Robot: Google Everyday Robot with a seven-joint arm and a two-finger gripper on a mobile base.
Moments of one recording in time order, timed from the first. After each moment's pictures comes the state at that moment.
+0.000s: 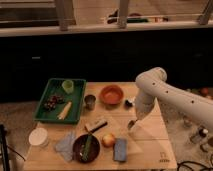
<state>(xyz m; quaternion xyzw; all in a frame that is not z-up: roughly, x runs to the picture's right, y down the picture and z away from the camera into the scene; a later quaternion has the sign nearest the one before) 0.199 0.163 0.757 -0.36 -0.14 -0.31 0.87</state>
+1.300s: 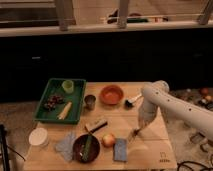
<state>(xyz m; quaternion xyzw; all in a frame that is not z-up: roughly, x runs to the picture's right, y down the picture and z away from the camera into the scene) 0.222 0.220 0.803 -0.38 -0.20 -0.32 0.84</state>
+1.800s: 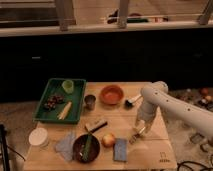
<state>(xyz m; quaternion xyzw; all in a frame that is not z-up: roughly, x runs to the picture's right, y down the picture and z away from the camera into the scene) 0.217 0.221 0.805 -0.39 -0.21 -0.33 0.84</state>
